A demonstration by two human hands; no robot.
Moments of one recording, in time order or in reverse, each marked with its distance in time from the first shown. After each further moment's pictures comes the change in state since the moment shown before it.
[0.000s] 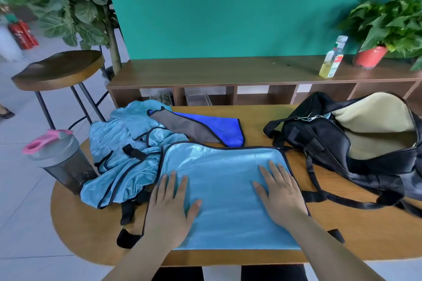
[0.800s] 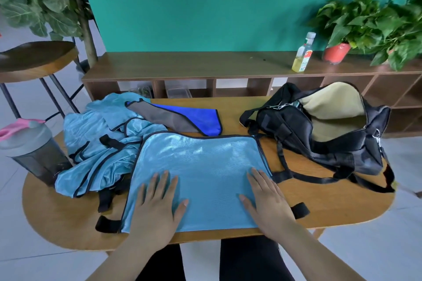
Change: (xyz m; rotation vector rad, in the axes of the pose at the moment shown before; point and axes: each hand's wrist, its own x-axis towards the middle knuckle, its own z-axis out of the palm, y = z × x) left_hand -0.033 0.021 0.007 0.013 -0.043 0.096; right_hand -0.082 0.018 -0.009 0.071 -0.027 -0.070
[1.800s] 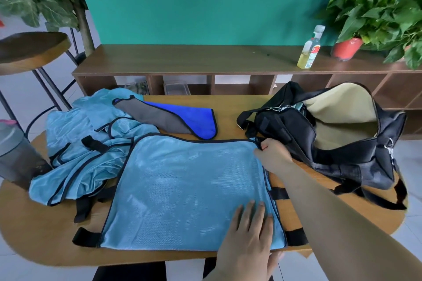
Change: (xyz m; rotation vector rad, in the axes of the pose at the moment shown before) left_hand -0.010 0.226 0.016 -0.041 0.107 0.463; right_hand 0.160 0.062 -0.054 0.367 0.009 0.347
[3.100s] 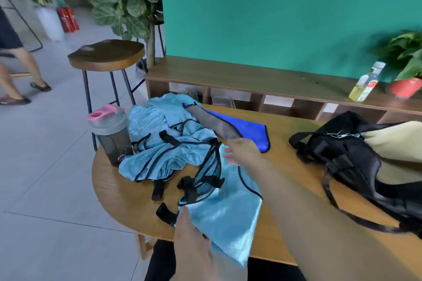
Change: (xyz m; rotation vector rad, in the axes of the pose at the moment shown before) left_hand -0.109 -0.132 -0.122 -2.197 0.941 -1.433; right_hand -0.070 -0.221 0.108 0.645 -0.319 -0.062
